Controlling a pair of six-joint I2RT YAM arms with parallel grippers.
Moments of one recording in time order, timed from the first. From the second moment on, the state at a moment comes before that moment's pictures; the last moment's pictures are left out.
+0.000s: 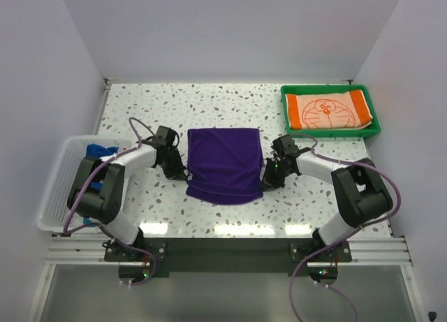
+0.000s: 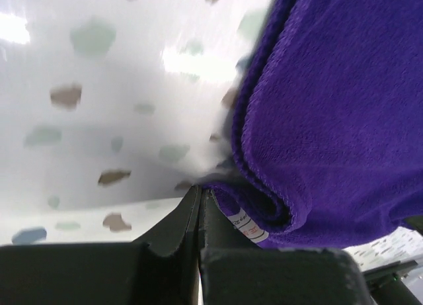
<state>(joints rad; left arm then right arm) -0.30 1.59 0.83 -0.48 0.18 -0.72 0.39 1.57 0.75 -0.45 -0.35 0.67</state>
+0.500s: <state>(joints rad) -0.29 1.39 0.68 -0.50 0.15 -0.68 0.39 1.54 0.80 -0.45 -0.23 0.65</state>
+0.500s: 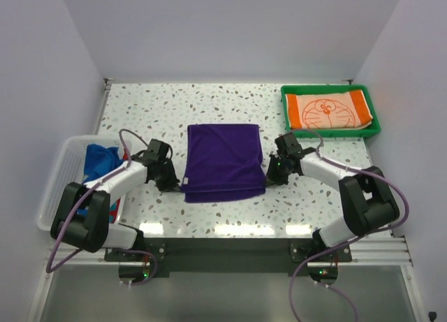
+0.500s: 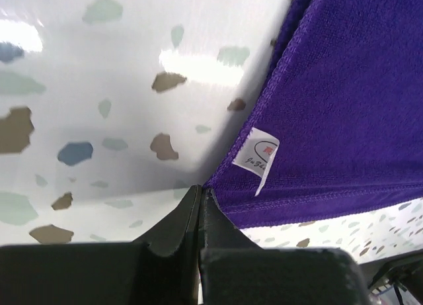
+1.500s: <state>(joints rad) -0.35 1.22 0.97 -0.69 0.12 -0.70 0.39 1.34 1.05 -0.75 -0.16 0.50</state>
